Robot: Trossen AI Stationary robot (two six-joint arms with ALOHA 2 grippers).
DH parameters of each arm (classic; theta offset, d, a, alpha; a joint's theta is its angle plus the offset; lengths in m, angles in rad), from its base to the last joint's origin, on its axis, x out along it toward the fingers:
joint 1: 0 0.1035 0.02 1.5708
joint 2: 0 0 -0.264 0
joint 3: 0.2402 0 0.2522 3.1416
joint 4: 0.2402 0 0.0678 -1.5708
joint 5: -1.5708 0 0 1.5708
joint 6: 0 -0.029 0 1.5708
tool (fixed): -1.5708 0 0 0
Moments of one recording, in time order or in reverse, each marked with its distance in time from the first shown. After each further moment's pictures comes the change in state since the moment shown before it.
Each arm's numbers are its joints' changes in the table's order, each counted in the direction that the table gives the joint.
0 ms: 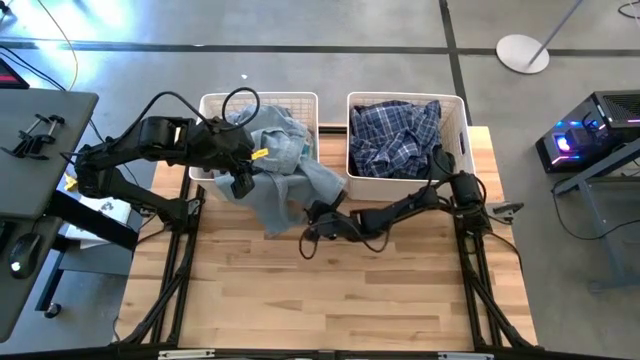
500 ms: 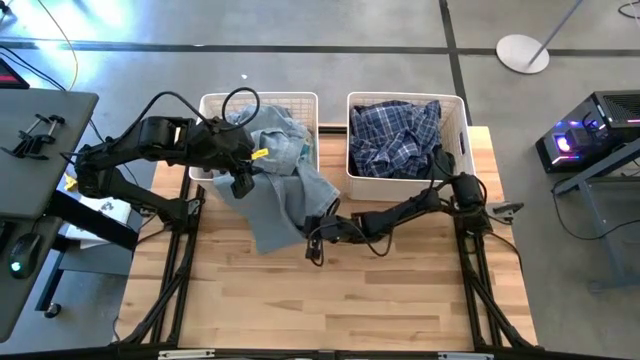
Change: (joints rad) left arm 0.000 0.000 0.000 0.000 0.000 0.000; right arm 0.036 0.002 0.000 -0.125 -0.370 0.165
